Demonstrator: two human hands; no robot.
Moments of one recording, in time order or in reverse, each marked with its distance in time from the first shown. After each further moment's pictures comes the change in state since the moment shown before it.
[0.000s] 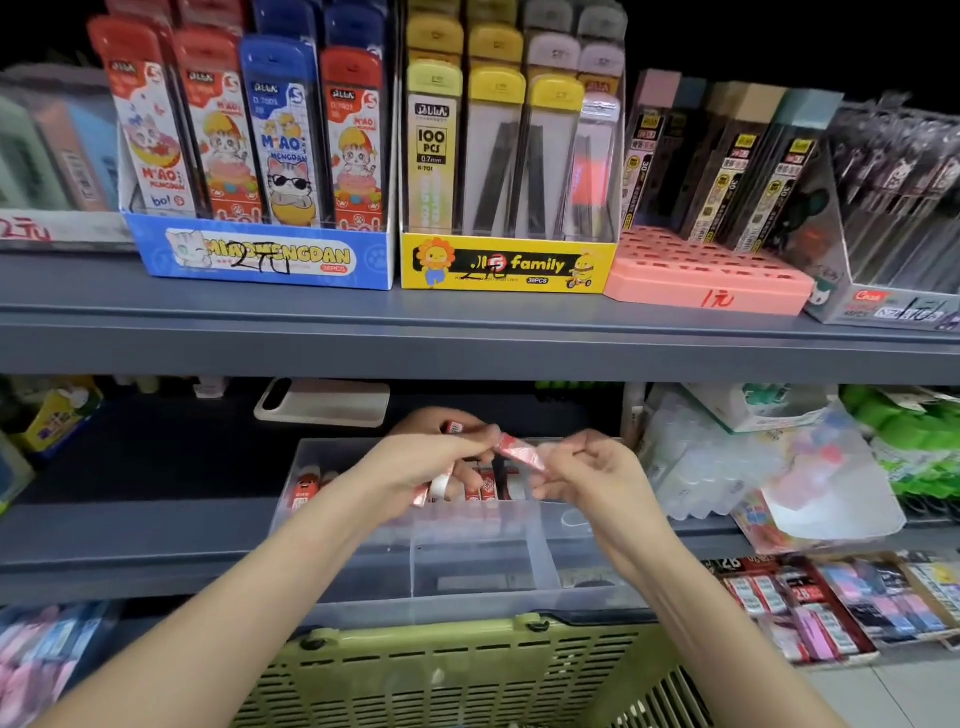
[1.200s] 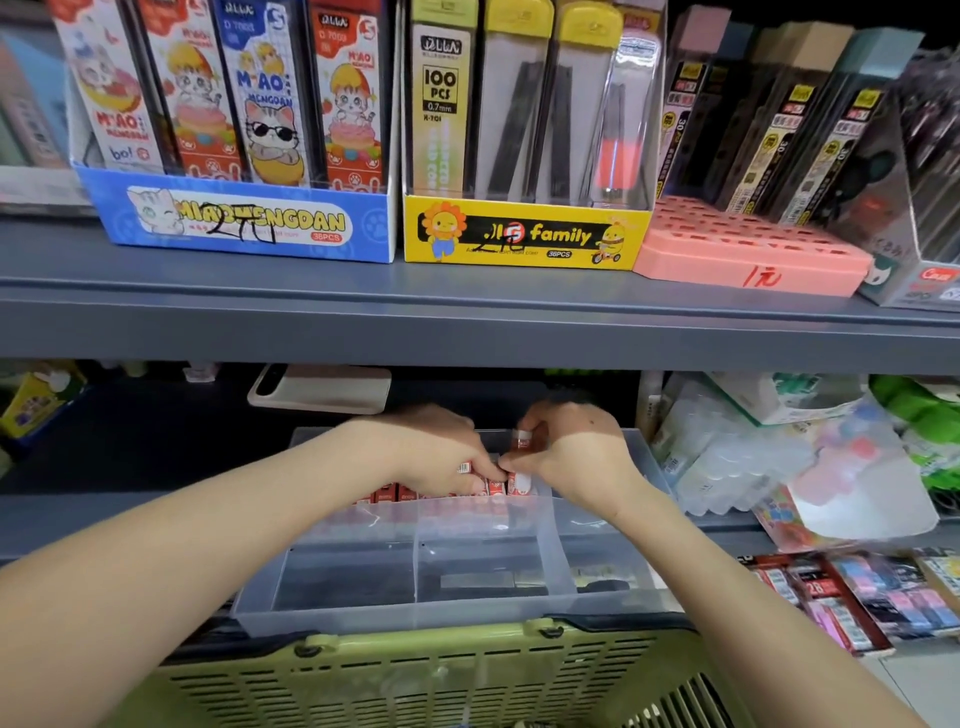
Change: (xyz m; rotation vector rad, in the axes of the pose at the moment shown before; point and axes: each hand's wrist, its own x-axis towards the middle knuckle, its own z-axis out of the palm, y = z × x) left_hand 0.039 -0.002 -0.019 1.520 -0.445 0.373; right_hand 0.048 -0.001 0.022 -1.304 -0.078 -0.246
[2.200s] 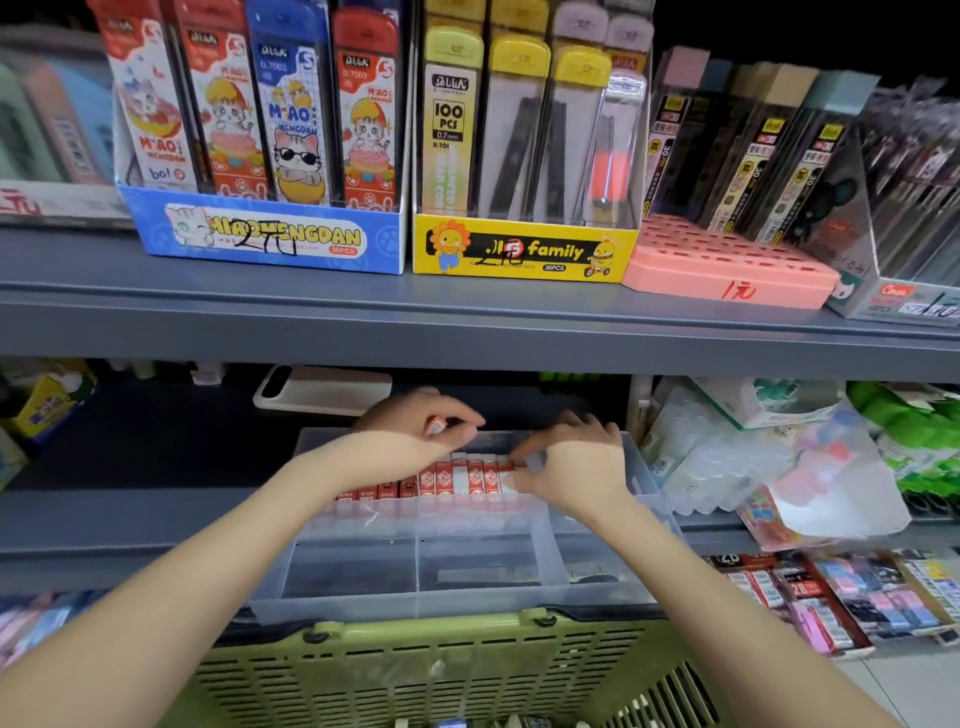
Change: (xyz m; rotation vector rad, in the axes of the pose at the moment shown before) left_hand -0.028 -0.005 0.015 -0.676 0.511 -0.255; right_hand -0.015 -0.003 0.004 -0.256 -0.055 0.091
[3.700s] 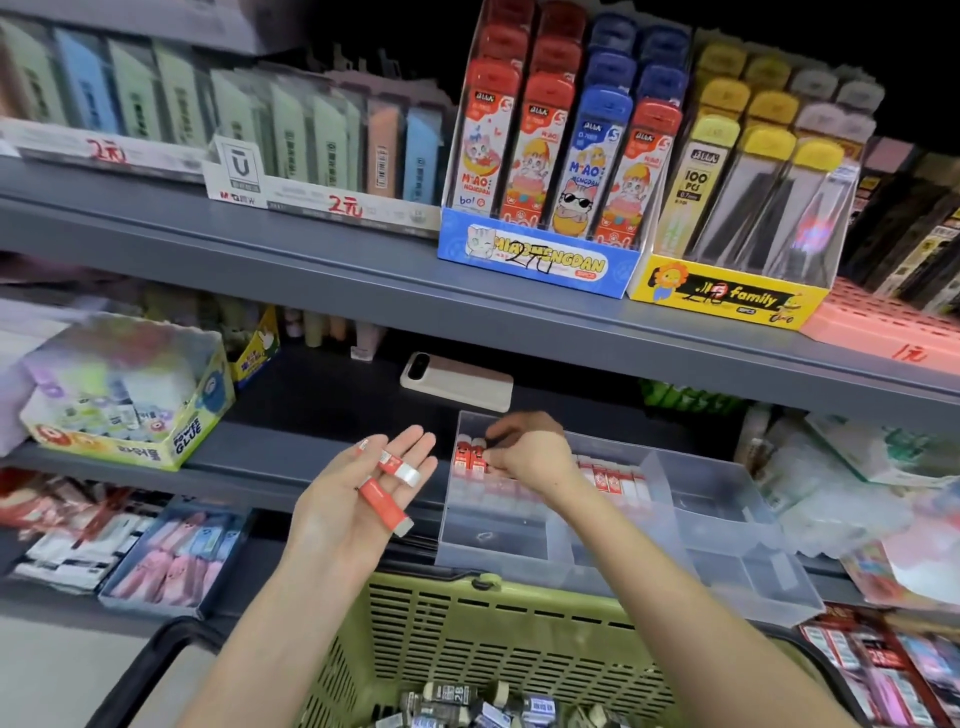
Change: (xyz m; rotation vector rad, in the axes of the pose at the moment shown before) left_hand -0.160 -0.046 -0.044 -1.849 0.719 -0.406; right_hand 0.009 -0.154 0.014 0.695 -0.141 -0.032
